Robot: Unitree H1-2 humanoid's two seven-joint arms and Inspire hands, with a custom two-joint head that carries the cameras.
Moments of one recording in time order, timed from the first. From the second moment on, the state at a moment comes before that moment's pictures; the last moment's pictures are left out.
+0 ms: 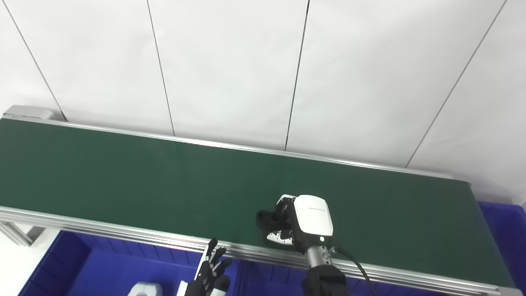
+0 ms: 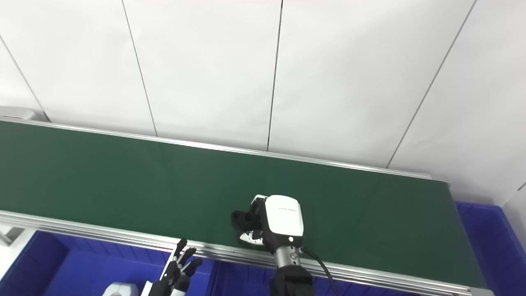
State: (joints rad) left arm 0.49 -0.14 -0.18 -0.19 0.10 -0.13 0.06; right arm -0.38 0.01 0.55 0.56 -0.95 0.18 -0.42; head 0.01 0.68
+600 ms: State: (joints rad) left arm 0.48 -0.14 -0.18 -0.19 0.09 -0.12 0.06; right arm -0.39 -0.02 0.57 0.58 -0.91 0.16 -0.51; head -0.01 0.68
